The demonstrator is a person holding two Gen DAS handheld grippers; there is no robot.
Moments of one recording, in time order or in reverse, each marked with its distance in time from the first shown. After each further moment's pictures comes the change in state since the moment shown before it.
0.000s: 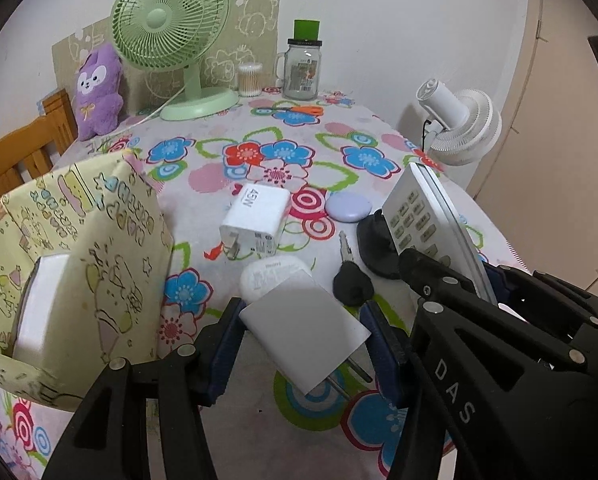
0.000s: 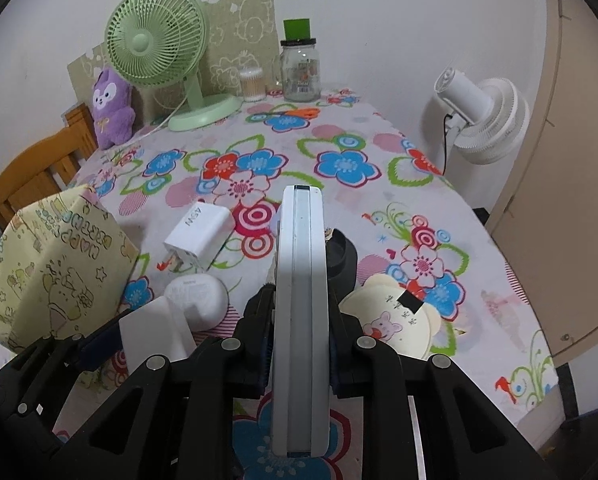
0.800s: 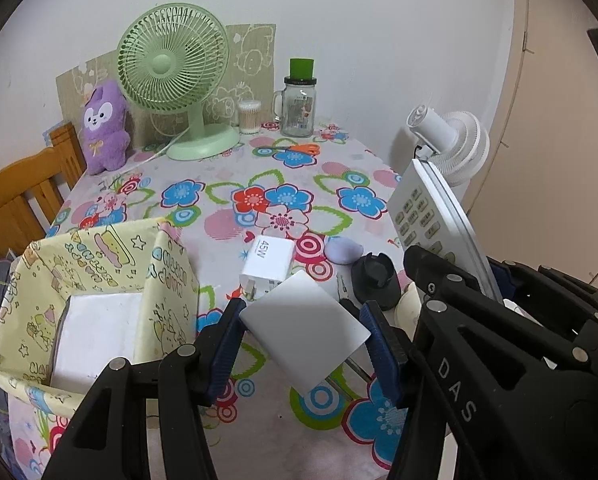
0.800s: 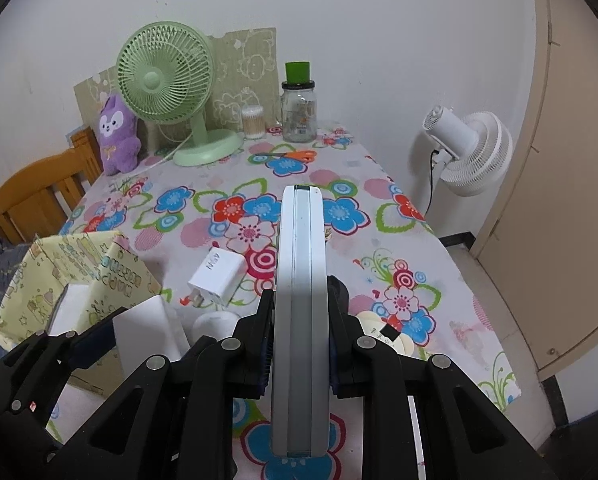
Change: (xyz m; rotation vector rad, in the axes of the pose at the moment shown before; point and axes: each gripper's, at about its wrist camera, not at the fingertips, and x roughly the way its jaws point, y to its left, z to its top) left arm -0.045 0.005 0.025 0.031 -0.068 -0.005; right arm -0.049 0.014 0.026 -0.013 -0.080 -0.034
